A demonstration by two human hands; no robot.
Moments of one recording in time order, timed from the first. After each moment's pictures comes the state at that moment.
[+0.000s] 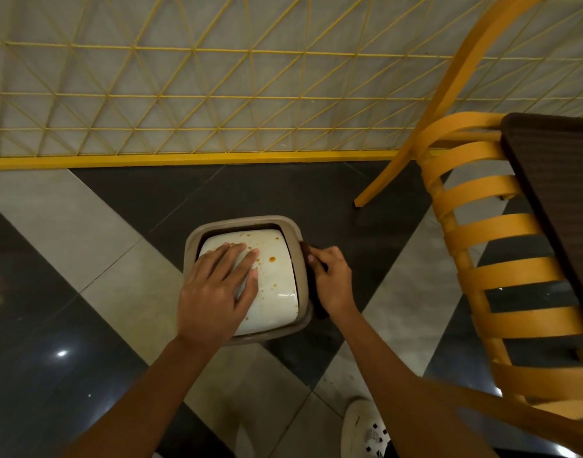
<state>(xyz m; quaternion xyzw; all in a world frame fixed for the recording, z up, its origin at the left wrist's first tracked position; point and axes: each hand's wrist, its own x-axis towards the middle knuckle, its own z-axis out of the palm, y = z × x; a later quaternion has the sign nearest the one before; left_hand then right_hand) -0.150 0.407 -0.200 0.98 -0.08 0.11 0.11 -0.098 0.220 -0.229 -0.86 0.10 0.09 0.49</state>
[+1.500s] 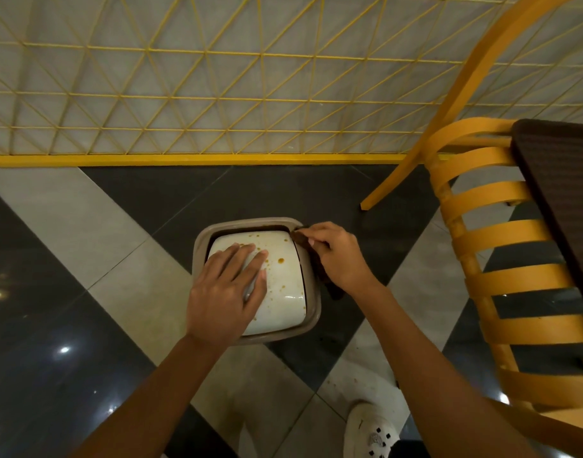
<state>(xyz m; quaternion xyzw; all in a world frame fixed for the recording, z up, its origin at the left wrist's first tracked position) -0.150 0.408 -0.202 0.98 -0.08 0.11 0.13 -0.064 0.219 -0.188 -0.91 -0.10 0.12 0.38</state>
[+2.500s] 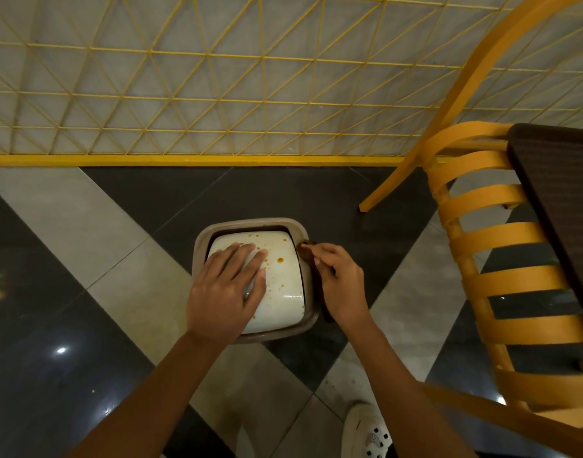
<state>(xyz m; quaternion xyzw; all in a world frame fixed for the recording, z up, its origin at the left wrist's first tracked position) -0.150 0.408 -0.202 0.98 -0.10 0.13 0.12 -0.111 0.221 -0.190 -0.89 0.00 0.06 0.46</state>
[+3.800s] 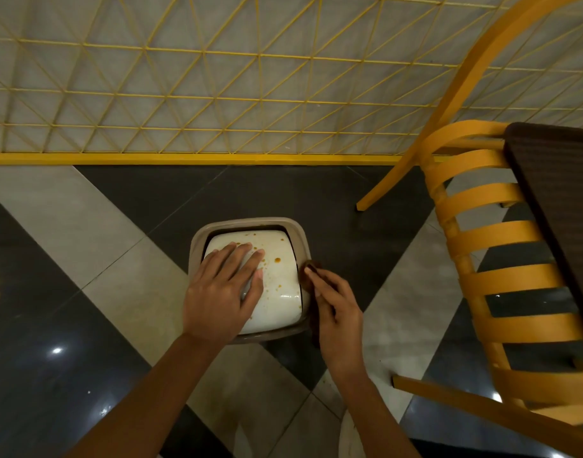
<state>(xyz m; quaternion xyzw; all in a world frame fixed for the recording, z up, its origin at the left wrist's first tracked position) -0.150 0.408 -0.203 0.98 -0.09 0.14 0.12 -0.169 0.227 -0.198 -0.83 0.06 0.02 0.56</state>
